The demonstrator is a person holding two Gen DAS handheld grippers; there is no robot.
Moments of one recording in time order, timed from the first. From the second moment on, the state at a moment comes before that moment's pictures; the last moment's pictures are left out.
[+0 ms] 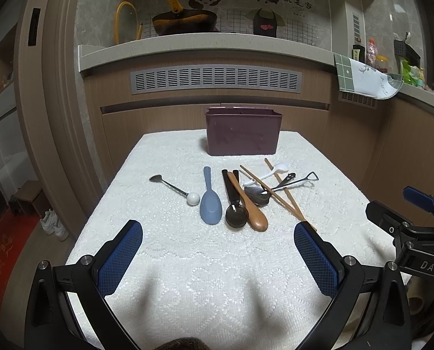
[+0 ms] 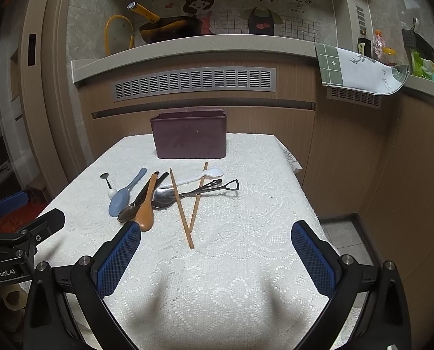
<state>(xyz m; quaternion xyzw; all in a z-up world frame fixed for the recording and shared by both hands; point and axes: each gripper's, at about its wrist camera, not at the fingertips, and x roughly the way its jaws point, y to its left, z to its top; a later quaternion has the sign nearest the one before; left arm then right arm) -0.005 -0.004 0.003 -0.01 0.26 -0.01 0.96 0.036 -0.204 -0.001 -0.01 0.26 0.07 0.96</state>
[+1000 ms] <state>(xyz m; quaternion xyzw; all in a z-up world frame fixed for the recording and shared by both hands) 0.036 0.007 -0.014 -0.01 0.31 -0.02 0.95 0.072 -0.205 -0.013 -0.03 0.30 0.07 0.95</state>
